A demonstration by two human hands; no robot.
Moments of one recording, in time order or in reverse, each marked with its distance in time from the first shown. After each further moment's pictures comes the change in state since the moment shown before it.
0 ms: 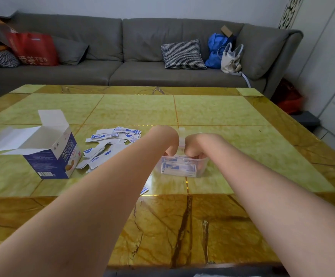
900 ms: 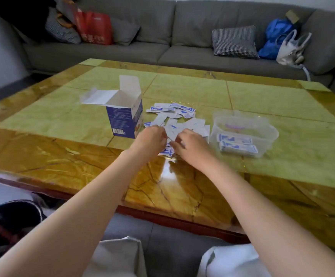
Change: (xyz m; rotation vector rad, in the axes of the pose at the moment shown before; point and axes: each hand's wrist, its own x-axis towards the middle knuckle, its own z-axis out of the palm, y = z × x) left_hand -0.058 -0.118 0.164 -0.603 0.562 -0.147; right_hand -0.028 -0.123 0.100 0.266 0.568 -0.577
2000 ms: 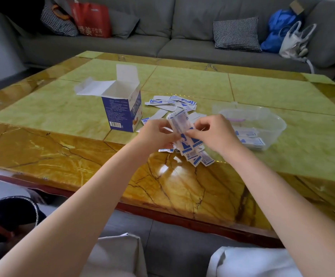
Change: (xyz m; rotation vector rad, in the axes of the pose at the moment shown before) left_hand -0.029 0.021 -0.016 -0.965 -0.131 -0.244; right_hand -0.013 0.007 -0.038 0.392 0.129 0.197
